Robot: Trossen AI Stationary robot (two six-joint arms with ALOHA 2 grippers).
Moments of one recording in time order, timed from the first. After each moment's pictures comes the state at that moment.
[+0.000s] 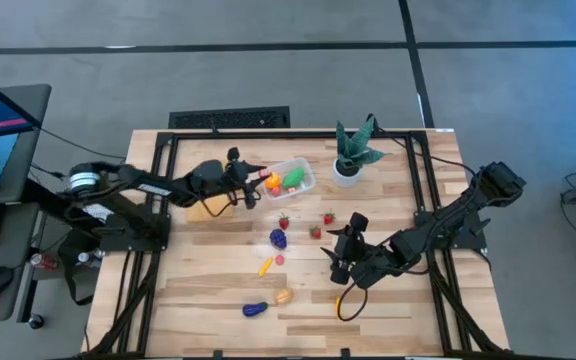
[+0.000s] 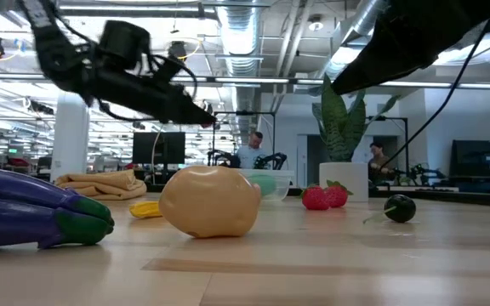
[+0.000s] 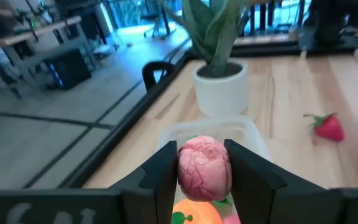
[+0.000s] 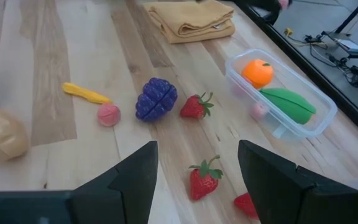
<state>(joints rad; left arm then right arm) 0.36 1.50 0.43 0.89 -0.06 0.18 0.56 1.49 0.83 -0.21 0.83 0.42</state>
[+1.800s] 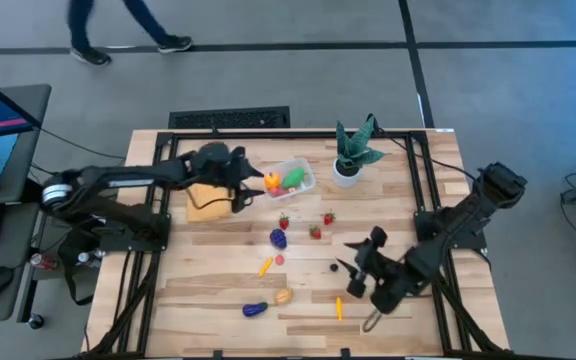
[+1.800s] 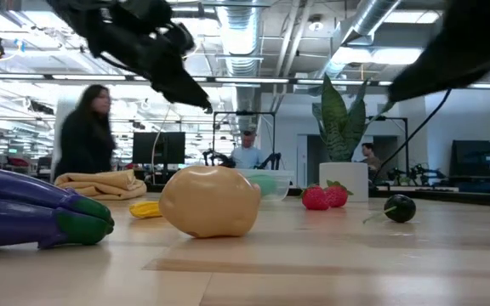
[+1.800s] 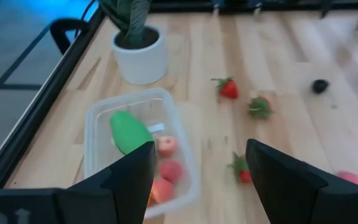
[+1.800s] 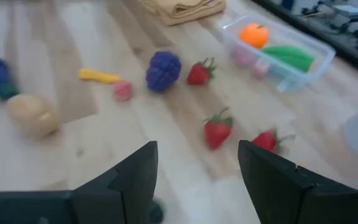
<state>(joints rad) 0.38 1.22 0.71 -0.01 0.25 0.20 0.78 1.49 0.80 -0.43 0.95 0.92</state>
